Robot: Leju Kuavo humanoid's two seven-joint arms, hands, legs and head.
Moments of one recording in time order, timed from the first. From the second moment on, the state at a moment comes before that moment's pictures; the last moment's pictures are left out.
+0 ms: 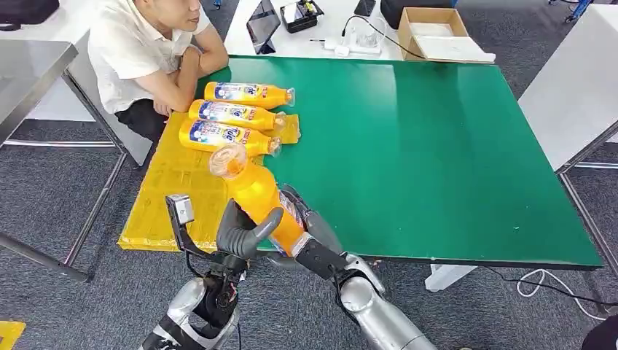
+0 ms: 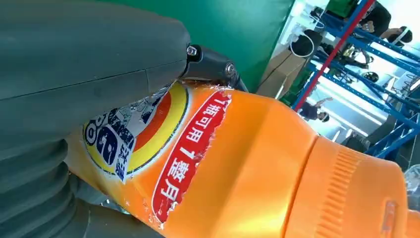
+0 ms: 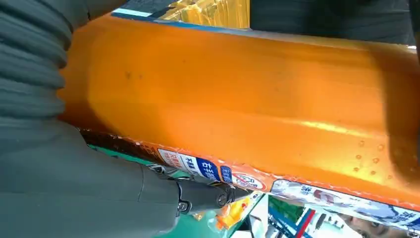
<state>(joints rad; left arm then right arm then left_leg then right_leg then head) -0.14 -0.15 -0.53 -1.41 0.52 0.07 -0.20 -0.37 0.16 0.66 -0.93 0.40 -0.04 -0.56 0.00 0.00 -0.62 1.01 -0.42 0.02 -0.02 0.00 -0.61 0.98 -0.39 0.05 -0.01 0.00</state>
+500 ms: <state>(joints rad) -0.16 -0.10 -0.37 -1.38 0.25 0.29 -0.26 -0.26 0.12 0.71 -1.10 0.60 -0.27 -0.55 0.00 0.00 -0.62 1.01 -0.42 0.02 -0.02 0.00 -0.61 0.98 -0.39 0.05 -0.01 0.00</state>
